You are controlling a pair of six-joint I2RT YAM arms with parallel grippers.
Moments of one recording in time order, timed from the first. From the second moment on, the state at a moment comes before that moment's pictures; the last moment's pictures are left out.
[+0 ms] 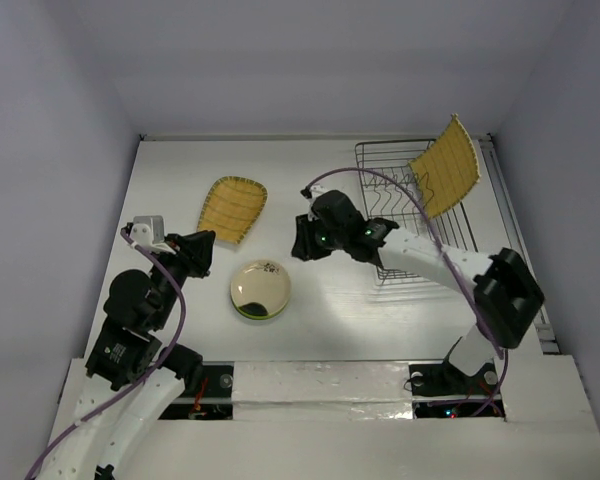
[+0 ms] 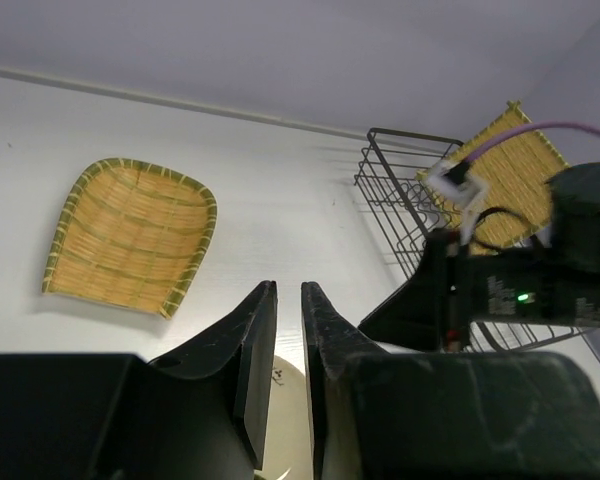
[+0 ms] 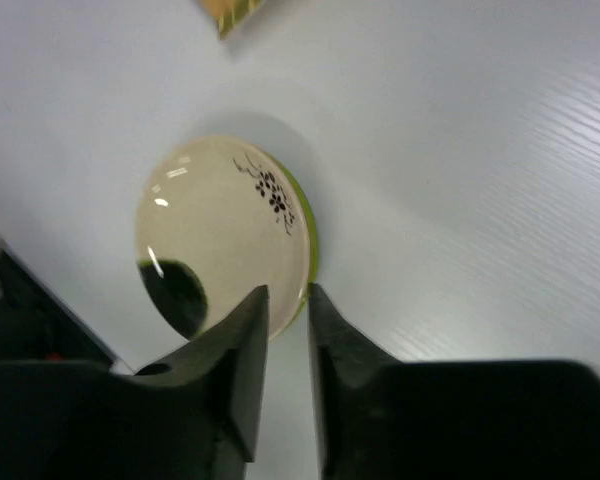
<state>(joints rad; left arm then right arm) -0.44 0.36 0.71 -0.35 -0.15 -0.41 0.84 1.66 1.20 -0.24 -0.12 0.51</state>
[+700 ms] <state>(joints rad) -0.44 0.31 0.71 -0.35 -0.12 -0.41 0.01 1.34 1.41 -0.44 0.48 0.31</state>
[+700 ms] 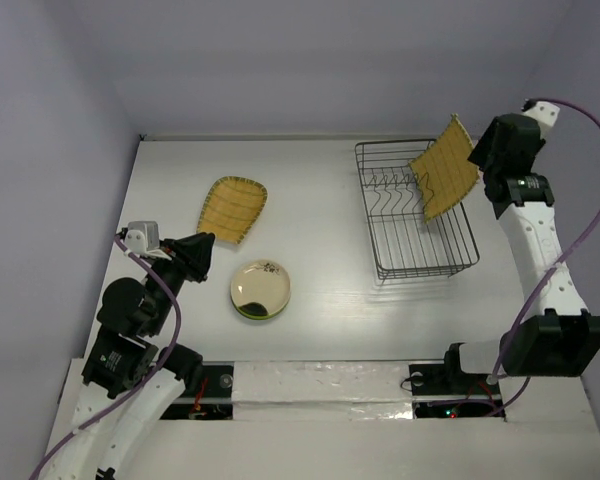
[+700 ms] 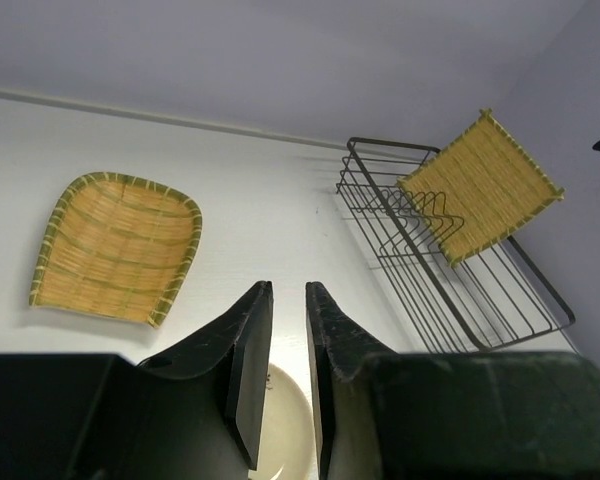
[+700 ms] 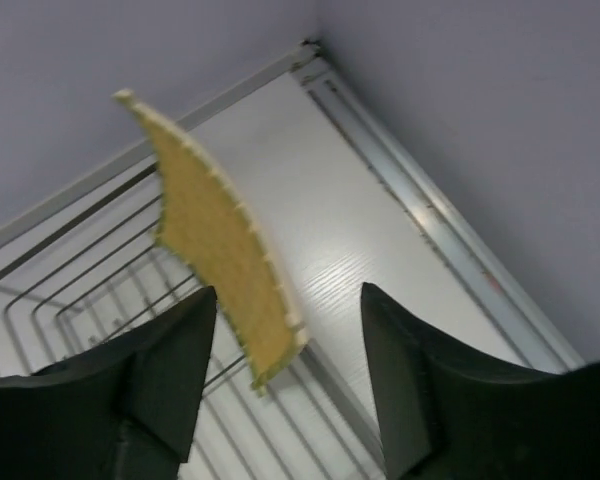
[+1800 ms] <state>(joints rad) -0.44 0.31 0.71 -0.35 -0.09 -0.40 -0.19 1.80 1.71 -0.54 -0.07 0.17</state>
